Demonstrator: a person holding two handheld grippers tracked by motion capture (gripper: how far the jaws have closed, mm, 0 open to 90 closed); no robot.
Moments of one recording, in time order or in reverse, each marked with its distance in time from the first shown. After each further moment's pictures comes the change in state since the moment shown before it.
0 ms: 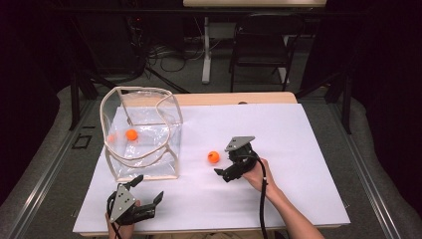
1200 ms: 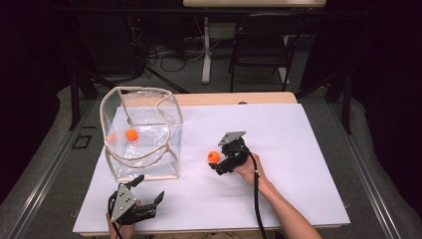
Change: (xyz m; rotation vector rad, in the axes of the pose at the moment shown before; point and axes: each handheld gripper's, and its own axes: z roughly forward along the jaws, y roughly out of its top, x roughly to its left) left arm -0.001 0.000 0.002 0.005 -0.002 -0.002; right arm -0.014 0.005 0.040 0.012 -0.005 0.024
